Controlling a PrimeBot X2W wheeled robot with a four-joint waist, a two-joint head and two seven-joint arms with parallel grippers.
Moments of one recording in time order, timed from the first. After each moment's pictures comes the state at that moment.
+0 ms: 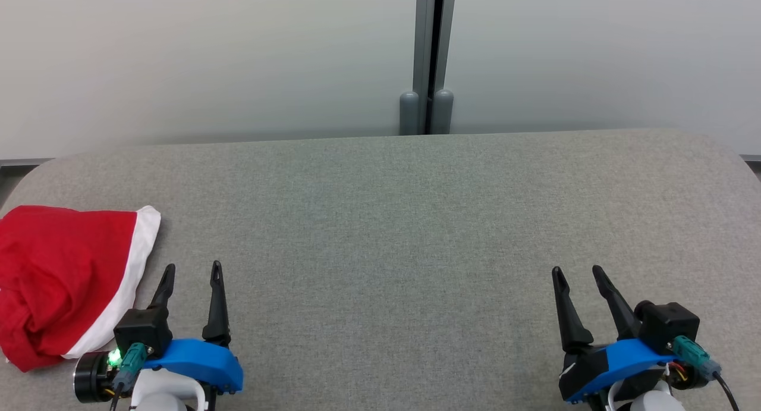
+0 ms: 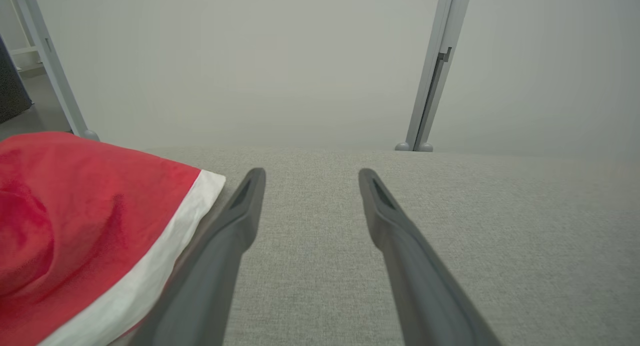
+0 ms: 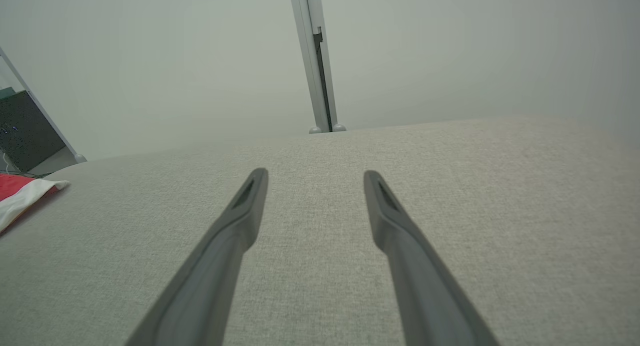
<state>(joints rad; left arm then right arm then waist) -0.17 0.08 -0.01 0.47 -0.13 -0.07 -0.24 -0.15 -0.05 0.03 0.42 0.22 0.13 -0.24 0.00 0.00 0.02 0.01</state>
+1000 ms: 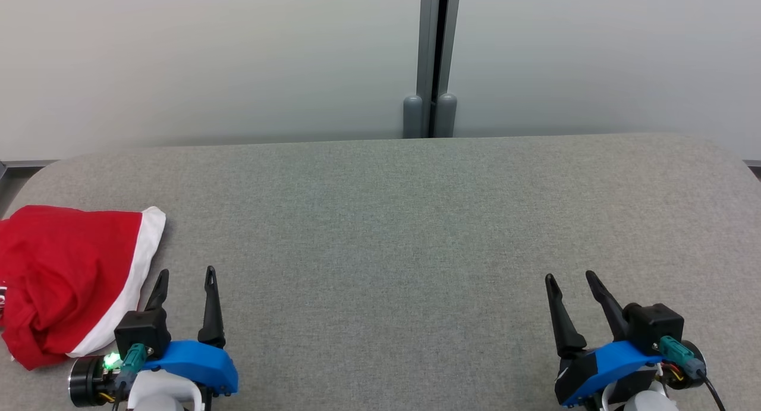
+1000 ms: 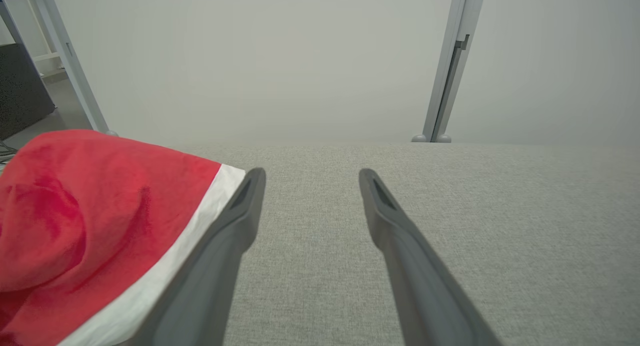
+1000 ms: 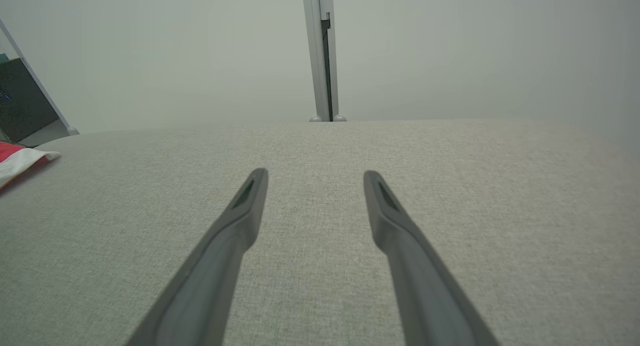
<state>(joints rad) -0.18 0.09 0.01 0.54 -0.09 -0.06 -0.26 -0.18 -0.05 0.03 0.49 0.14 0.13 -0.26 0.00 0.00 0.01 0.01</state>
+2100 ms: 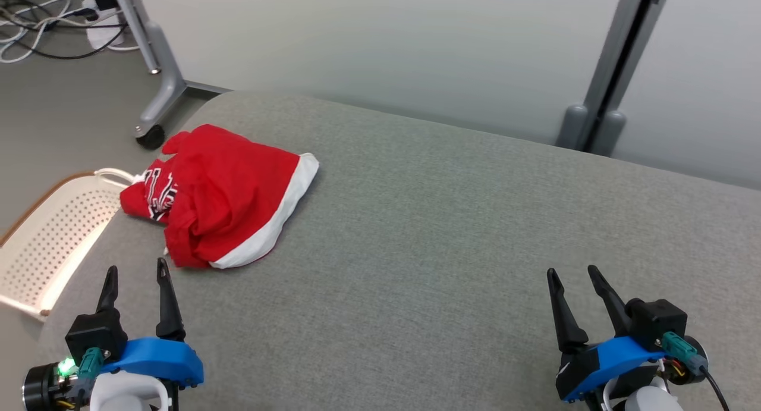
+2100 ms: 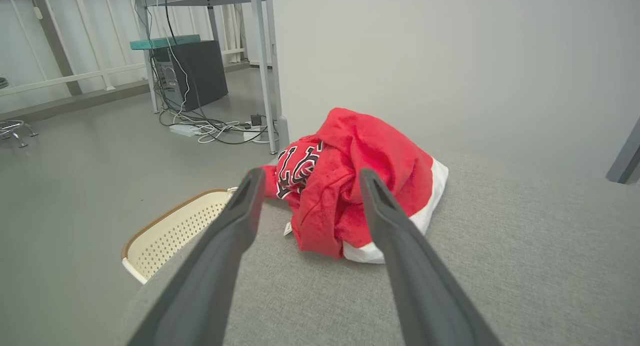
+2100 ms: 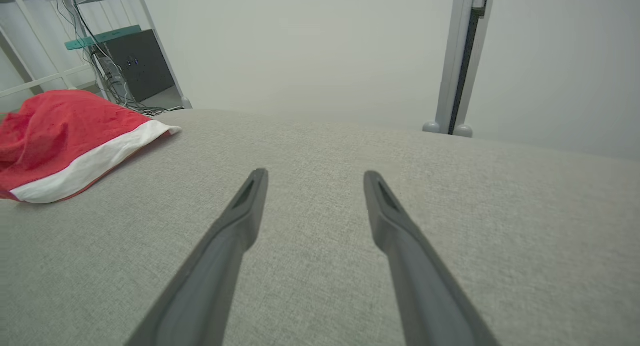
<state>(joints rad) -0.16 0.11 0.08 0.46 -0.11 0.00 -0.26 -0.18 -0.05 0.03 0.49 0.15 0.13 -0.26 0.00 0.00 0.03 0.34</state>
